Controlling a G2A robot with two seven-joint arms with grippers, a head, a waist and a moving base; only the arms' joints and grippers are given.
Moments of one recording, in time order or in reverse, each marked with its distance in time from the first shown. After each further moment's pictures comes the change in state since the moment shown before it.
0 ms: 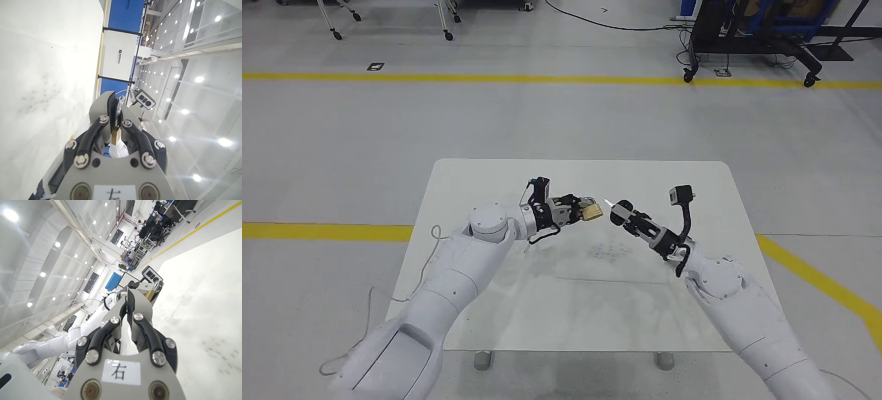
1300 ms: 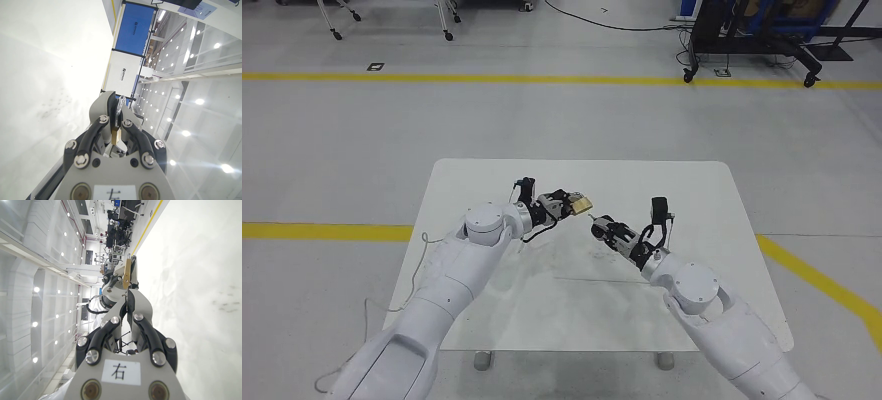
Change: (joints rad) left arm 0.061 0.026 -0.091 -0.123 0.095 0.165 0.159; right arm -0.099 -0.033 -0.037 -0.281 0.067 0.646 -0.194
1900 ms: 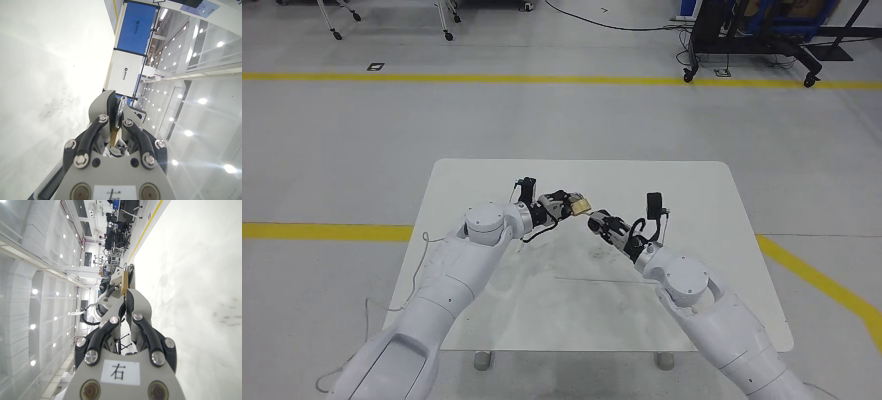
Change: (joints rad) left arm 0.000 -0.007 -0.010 0.006 0.018 -0.006 -0.008; right arm 0.054 -0.034 -0.032 0.074 -0.024 -0.011 -0.040
